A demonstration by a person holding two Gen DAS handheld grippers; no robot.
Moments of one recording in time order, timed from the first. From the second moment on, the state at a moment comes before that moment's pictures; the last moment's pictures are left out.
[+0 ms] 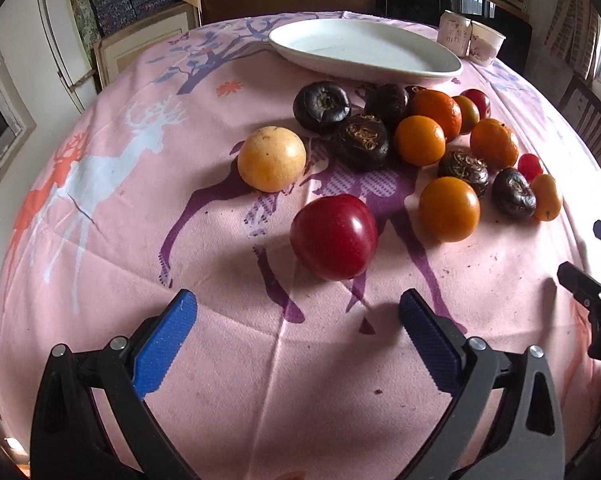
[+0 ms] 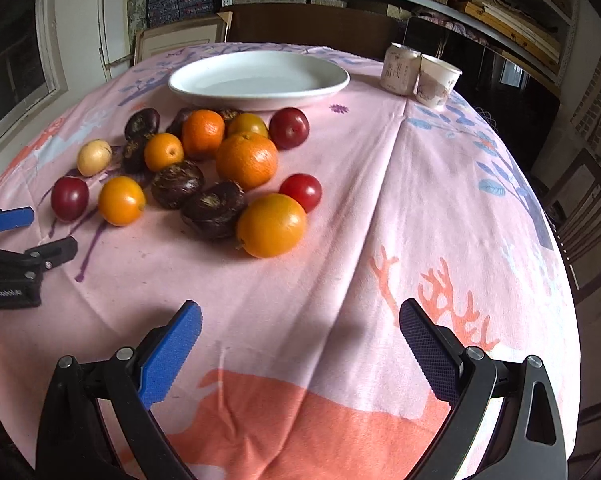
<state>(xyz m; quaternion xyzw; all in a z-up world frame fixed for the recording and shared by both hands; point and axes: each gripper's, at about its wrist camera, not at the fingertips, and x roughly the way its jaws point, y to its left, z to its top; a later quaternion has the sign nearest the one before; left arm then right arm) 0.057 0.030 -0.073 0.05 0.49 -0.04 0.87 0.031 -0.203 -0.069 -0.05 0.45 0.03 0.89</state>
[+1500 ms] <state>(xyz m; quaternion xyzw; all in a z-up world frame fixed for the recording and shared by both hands) 0.125 0.014 -0.010 0.07 0.38 -0.20 0.90 0.096 -0.214 -0.023 0.03 0.39 0.19 0.90</state>
